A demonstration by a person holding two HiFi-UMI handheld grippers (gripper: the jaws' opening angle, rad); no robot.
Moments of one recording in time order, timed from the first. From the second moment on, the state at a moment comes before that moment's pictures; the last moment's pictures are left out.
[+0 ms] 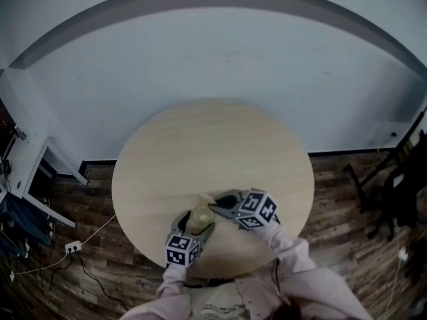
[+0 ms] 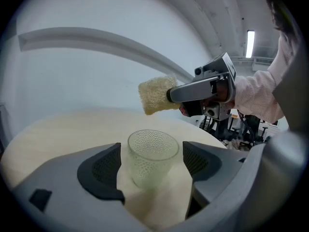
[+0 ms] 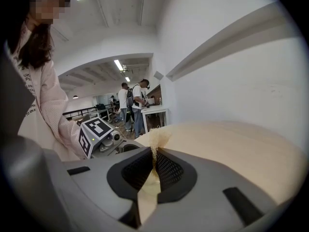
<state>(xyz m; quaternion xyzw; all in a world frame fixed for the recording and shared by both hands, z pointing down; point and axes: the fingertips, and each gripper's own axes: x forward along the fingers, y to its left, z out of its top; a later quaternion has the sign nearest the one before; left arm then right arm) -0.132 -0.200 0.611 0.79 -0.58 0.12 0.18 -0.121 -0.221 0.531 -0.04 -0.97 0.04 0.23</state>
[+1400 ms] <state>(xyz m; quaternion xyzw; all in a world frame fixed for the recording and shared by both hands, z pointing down) -0.126 -0.214 0.627 0.81 -0.55 0.13 0.17 -0.129 -0.196 0.585 -0.23 -0.84 -0.23 0.44</state>
